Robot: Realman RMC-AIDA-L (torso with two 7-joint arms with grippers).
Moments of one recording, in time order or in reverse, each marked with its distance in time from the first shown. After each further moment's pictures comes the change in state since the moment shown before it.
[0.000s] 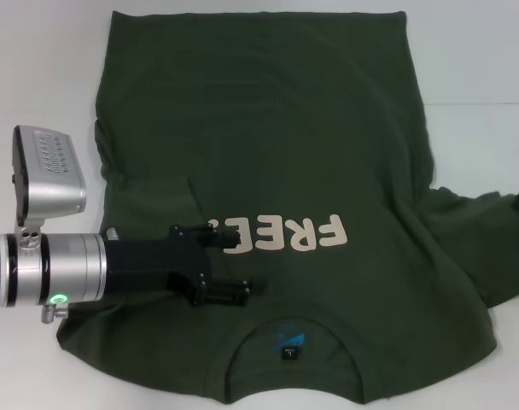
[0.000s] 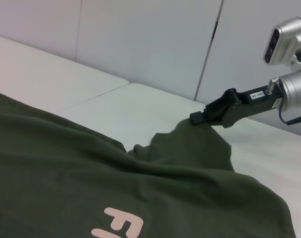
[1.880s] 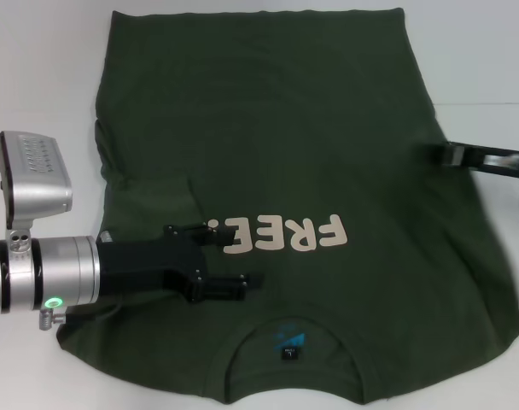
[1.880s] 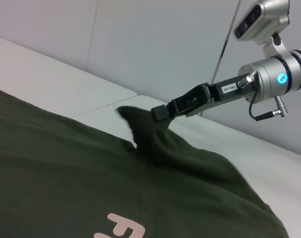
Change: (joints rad) left arm 0.023 -0.003 -0.017 -0.005 -0.037 0.009 -0.023; right arm 0.209 0.015 -0.279 -0.011 0.033 0.070 -0.093
